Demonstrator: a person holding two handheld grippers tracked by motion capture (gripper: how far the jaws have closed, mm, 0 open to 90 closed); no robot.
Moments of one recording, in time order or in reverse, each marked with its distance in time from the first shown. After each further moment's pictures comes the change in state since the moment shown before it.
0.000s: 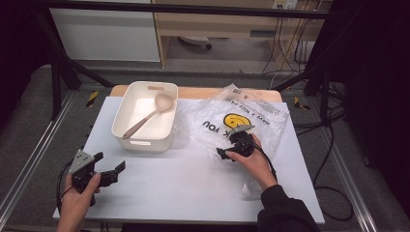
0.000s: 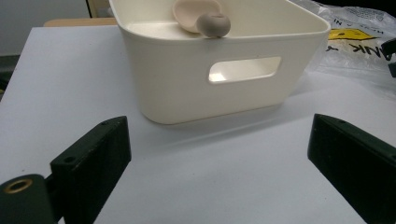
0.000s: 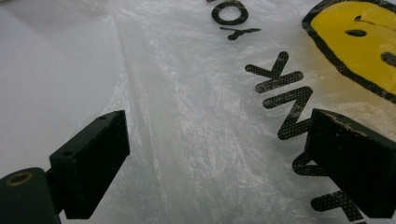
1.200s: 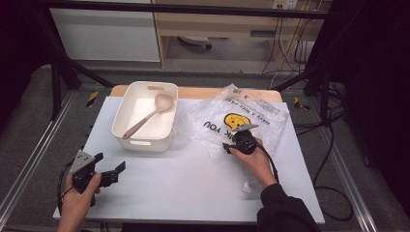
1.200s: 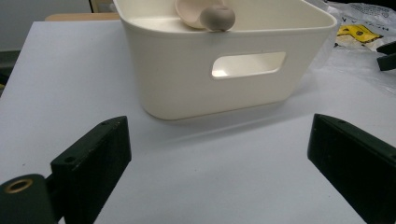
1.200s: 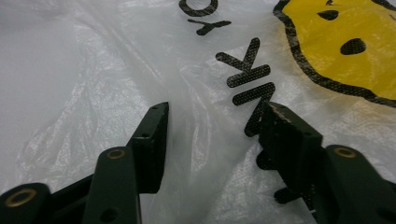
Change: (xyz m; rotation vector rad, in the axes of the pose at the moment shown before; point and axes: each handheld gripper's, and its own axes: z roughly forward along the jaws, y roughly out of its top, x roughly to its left) left arm 0.001 -0.002 0.002 0.015 0.008 -0.005; right arm -0.016 -0.006 0.006 0.006 -0.040 0.044
